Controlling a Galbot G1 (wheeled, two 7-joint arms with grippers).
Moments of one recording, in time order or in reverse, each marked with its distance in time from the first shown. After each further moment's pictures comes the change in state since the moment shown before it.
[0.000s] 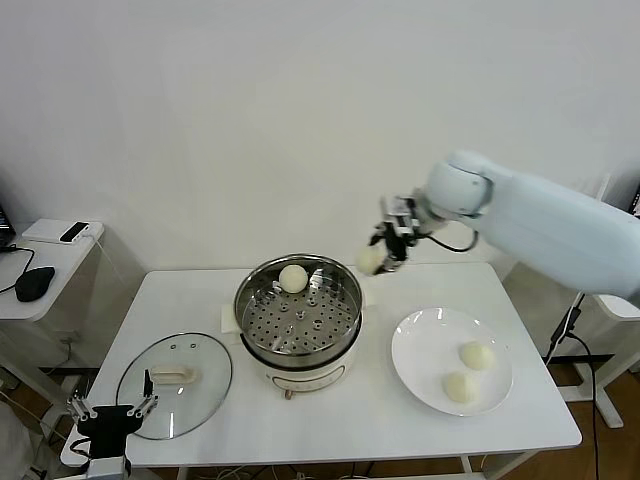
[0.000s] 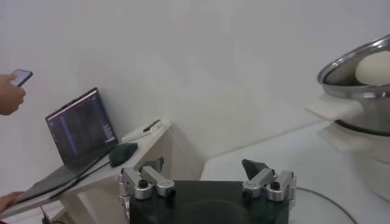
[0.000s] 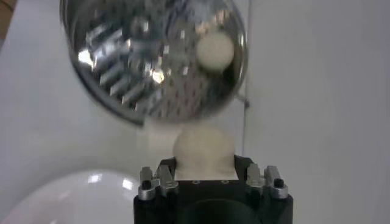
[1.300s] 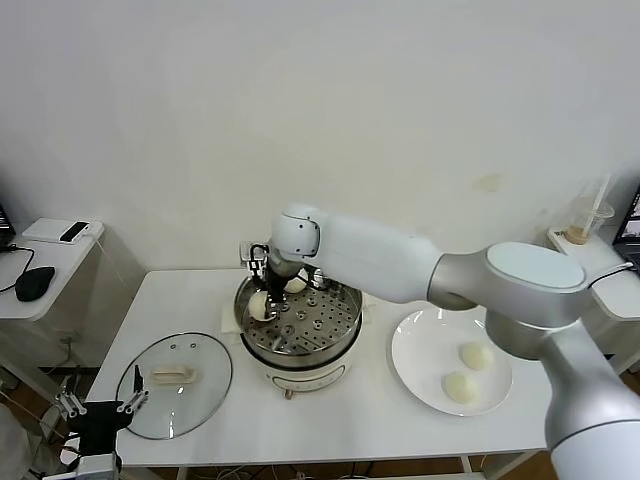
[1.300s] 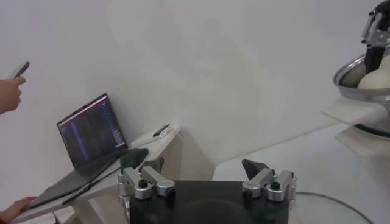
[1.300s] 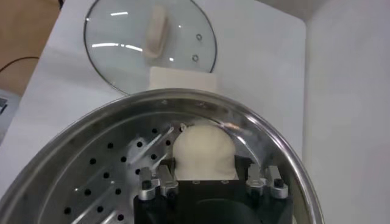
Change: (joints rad) left arm -0.006 0.010 -0.033 -0.006 -0.002 -0.003 -0.002; right arm -0.157 0.530 -0.062 -0.383 0.063 -0.078 0.085
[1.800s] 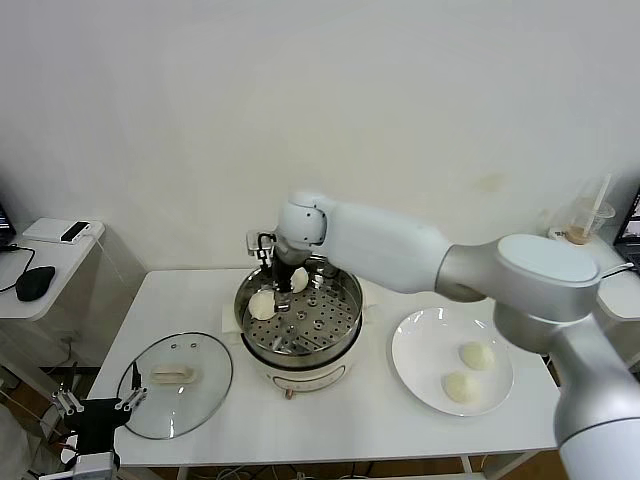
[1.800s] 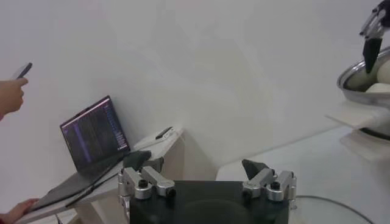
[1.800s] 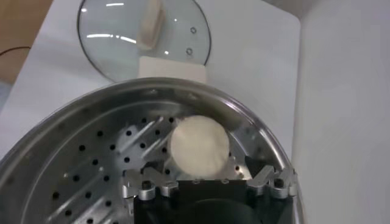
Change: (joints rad) left arm -0.001 0.002 -0.005 -0.013 -0.003 0.001 -0.001; right arm 0.070 -0.069 -0.003 0.056 -0.018 0.035 -0.066
